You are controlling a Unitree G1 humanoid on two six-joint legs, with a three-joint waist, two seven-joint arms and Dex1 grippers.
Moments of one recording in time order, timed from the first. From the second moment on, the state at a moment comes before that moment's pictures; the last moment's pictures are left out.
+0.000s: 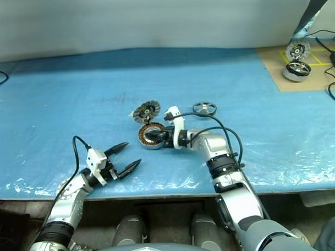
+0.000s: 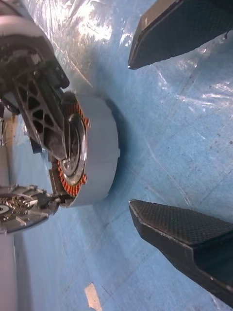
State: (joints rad) left arm -0.11 0.33 0.01 0.47 -0.32 -0.42 -1.01; right arm -0.70 -0.08 0.07 0.50 0.36 0.77 0.83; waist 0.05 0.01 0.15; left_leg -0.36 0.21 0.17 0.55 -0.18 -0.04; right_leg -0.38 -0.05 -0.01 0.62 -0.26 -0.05
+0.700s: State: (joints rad) left arm -0.39 0.35 0.09 0.97 -0.33 -0.58 -1.18; right arm -0.69 -0.07 -0.01 0.34 0.50 0.82 0.81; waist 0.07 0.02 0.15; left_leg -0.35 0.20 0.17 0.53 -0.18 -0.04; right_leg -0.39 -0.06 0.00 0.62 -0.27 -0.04
